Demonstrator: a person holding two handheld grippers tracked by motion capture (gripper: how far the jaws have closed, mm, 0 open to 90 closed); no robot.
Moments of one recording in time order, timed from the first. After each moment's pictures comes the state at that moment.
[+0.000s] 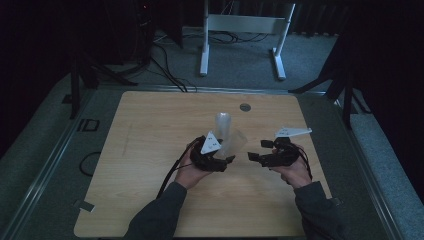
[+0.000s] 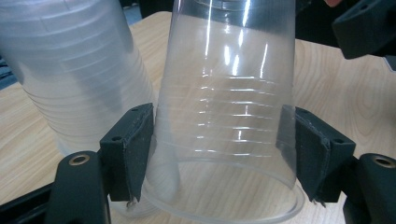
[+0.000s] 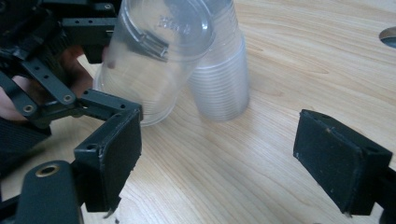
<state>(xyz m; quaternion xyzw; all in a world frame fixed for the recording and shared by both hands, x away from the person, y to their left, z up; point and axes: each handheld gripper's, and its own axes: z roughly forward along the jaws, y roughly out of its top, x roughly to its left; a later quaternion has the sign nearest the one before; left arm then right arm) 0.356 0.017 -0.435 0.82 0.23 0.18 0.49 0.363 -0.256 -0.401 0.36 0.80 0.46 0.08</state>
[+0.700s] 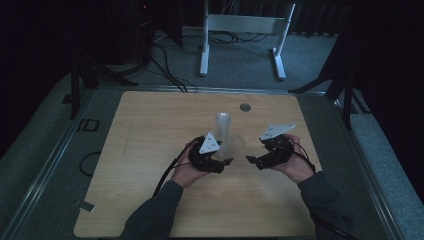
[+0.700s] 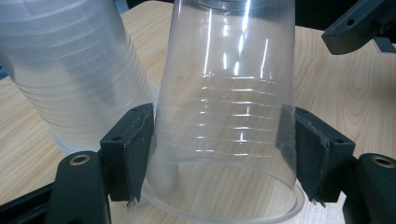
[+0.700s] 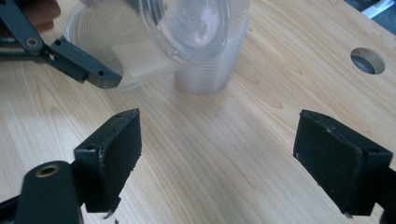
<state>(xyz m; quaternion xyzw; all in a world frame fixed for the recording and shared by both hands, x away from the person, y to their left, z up) 0.357 0.023 -0.435 0.84 0.21 0.17 0.48 0.362 -0.229 -0.380 0.27 0.89 0.33 0.16</state>
